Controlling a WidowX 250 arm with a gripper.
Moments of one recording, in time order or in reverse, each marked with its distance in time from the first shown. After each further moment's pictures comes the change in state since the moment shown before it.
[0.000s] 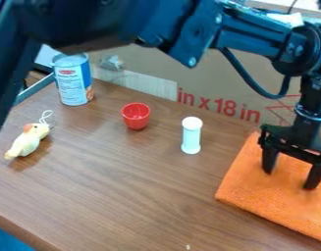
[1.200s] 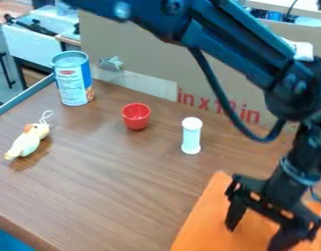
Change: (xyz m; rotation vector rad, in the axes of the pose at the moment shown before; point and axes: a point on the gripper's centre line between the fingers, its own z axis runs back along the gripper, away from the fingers) arm -0.129 0.000 -0.005 0.219 0.173 0.047
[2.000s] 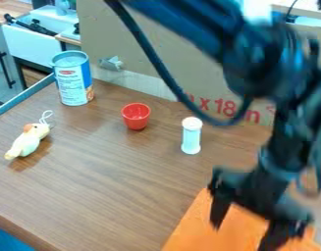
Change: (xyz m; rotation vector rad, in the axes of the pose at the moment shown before) arm 0.001 0.026 0.038 -0.113 -0.150 0.069
